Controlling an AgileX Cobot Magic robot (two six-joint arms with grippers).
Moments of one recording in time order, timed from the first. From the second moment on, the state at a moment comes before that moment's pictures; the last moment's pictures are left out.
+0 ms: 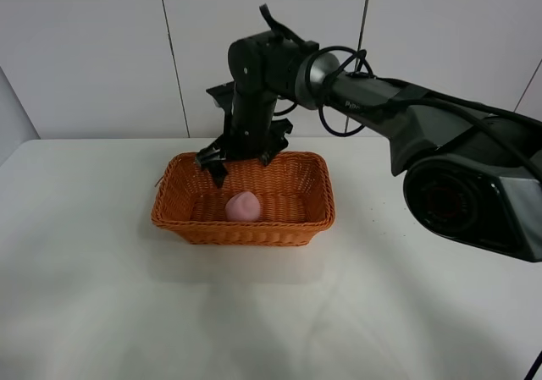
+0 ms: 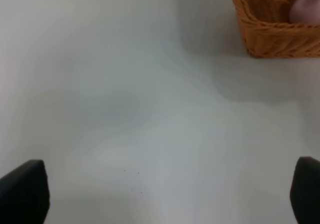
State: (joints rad) left arm -0.02 -0.01 -0.49 0.02 1.05 0.02; right arm 0.68 2.40 -2.30 -0.01 1.19 0.03
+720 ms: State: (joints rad) left arm -0.02 -0.01 -0.49 0.02 1.05 0.02; right arm 0.62 2.27 -2.34 -0.03 1.21 0.04
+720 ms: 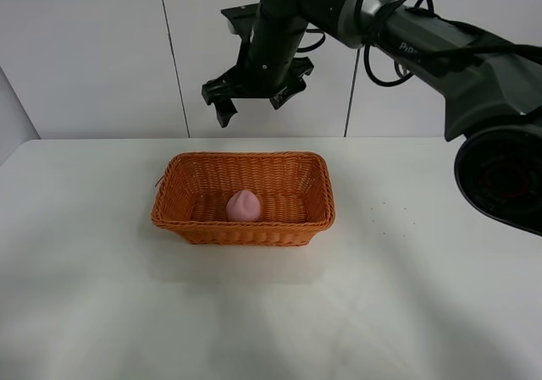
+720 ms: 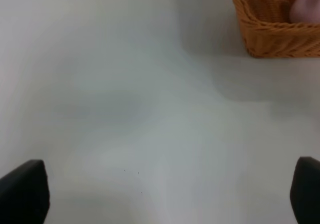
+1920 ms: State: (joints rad) left arm -0.02 -0.01 -0.49 0.02 1.05 0.02; right arm 0.02 2.23 -2.29 -0.01 1.21 0.04
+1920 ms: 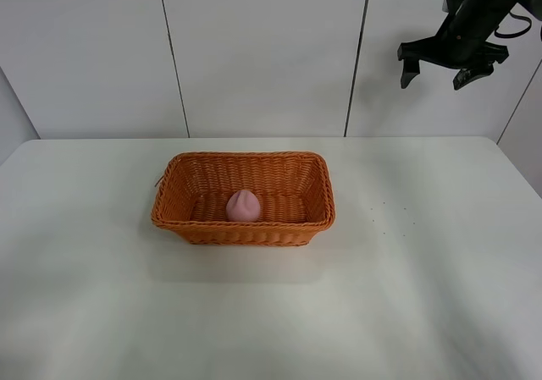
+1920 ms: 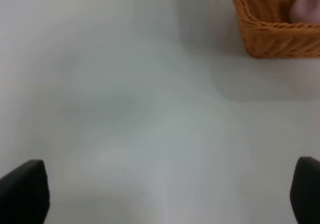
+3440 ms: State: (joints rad) left arm -0.02 -0.01 -0.49 0.02 1.05 0.02; right arm 0.02 0.13 -0.49 -0.01 1.03 0.04
